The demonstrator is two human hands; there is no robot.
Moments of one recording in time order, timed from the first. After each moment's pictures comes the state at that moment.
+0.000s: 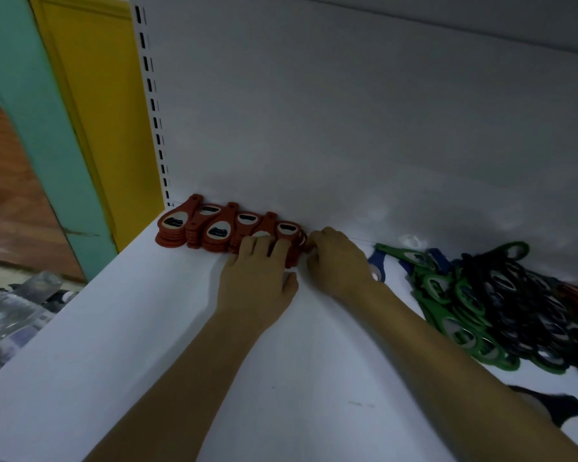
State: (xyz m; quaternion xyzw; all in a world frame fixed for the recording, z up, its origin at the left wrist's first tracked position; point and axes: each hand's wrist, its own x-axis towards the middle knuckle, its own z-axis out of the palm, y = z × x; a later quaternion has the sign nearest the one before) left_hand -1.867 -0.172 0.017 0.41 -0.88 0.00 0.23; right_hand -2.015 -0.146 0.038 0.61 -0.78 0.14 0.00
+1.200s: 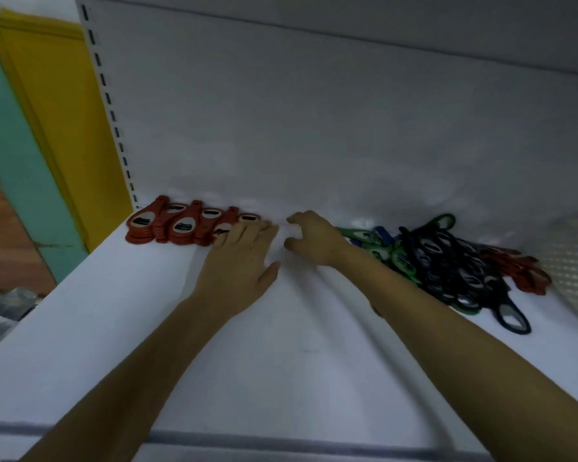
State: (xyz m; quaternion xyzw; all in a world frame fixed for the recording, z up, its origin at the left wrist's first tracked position) left_hand -1.870 -0.140 0.042 0.28 -0.92 0.02 0.26; right_hand -2.036 -0.106 0.076 0.57 -0.78 0.18 -0.16
